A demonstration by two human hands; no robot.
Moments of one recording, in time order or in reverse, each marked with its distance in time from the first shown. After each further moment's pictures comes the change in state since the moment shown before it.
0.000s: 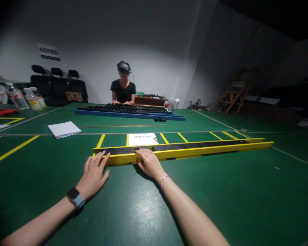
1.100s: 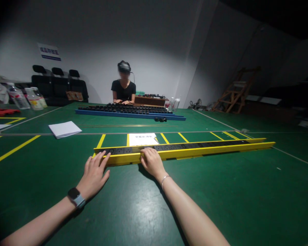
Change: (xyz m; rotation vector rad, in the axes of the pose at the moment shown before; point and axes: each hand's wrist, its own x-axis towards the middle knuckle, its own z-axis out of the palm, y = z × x) left_hand 0.000 0.001 0.000 0.000 -0.006 -0.006; right_hand -0.001 0.004 -0.002 -0.066 0.099 0.107
